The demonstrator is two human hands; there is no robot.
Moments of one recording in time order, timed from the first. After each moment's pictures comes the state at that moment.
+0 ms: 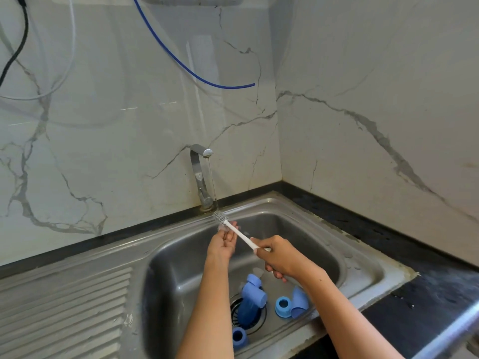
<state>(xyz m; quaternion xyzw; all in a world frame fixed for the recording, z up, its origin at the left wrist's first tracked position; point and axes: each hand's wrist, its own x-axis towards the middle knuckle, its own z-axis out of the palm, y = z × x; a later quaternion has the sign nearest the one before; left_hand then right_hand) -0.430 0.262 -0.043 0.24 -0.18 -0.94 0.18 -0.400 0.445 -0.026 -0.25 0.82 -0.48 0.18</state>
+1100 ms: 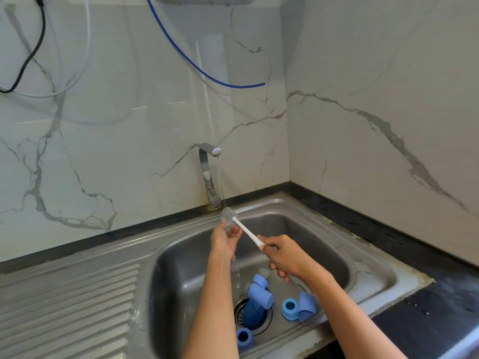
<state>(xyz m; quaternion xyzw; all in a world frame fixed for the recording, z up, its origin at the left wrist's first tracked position) -0.436 0.251 -0.040 0.25 -0.32 -0.88 0.22 -0.399 0.437 -0.023 -0.24 0.80 -0.52 0.18</state>
